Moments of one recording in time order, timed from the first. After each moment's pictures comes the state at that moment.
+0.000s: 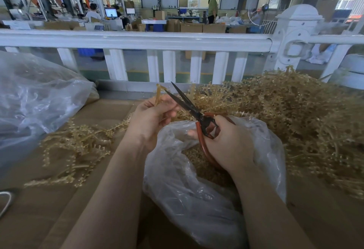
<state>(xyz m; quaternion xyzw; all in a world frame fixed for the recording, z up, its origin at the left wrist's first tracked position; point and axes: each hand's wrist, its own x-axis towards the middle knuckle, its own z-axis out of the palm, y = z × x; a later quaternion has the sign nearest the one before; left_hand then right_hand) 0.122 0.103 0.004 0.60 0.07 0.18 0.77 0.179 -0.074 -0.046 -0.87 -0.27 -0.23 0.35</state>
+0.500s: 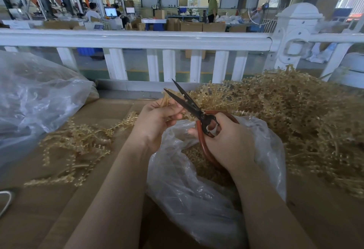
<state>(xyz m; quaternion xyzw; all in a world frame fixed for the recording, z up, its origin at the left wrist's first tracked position) 0.125 0.096 0.002 0.63 0.07 0.16 0.76 0.180 -0.075 -0.044 -0.87 -0.26 -0.24 0.35</state>
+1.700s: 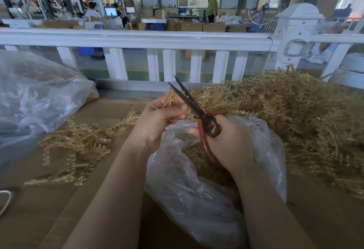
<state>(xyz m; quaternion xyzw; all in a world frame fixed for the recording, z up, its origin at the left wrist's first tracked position) 0.123 0.098 0.004 0.66 0.01 0.15 0.74 0.176 -0.073 -0.046 -0.86 -0.27 -0.22 0.38</state>
